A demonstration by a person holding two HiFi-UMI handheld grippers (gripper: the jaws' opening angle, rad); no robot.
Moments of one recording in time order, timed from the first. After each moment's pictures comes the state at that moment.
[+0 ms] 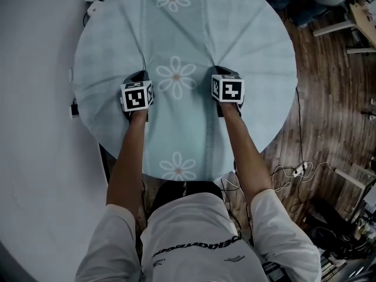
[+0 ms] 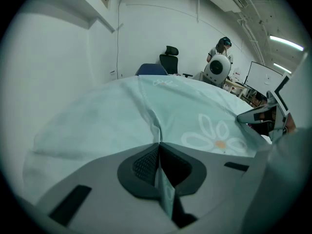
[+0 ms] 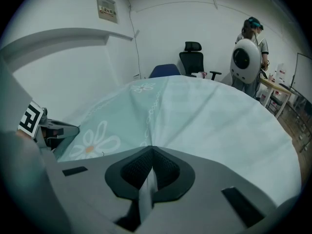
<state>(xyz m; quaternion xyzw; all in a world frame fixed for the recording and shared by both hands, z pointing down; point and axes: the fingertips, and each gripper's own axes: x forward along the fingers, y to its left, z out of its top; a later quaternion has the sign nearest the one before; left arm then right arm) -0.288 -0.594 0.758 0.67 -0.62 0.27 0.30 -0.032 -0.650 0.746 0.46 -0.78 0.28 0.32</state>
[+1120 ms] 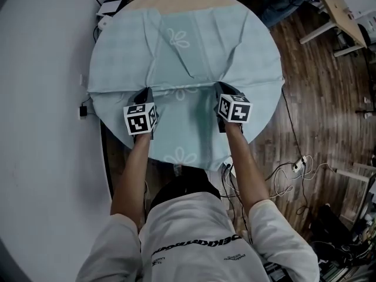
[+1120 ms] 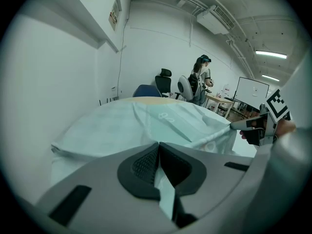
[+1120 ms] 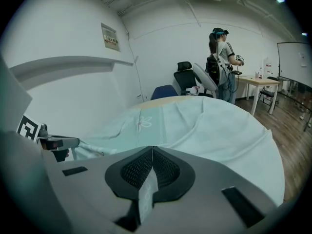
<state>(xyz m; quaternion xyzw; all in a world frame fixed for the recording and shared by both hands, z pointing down) -0.271 -0.426 0.641 0.71 -0.63 0.18 0.25 -0.012 -0.485 0.637 0.49 -0.80 0.27 0.21</state>
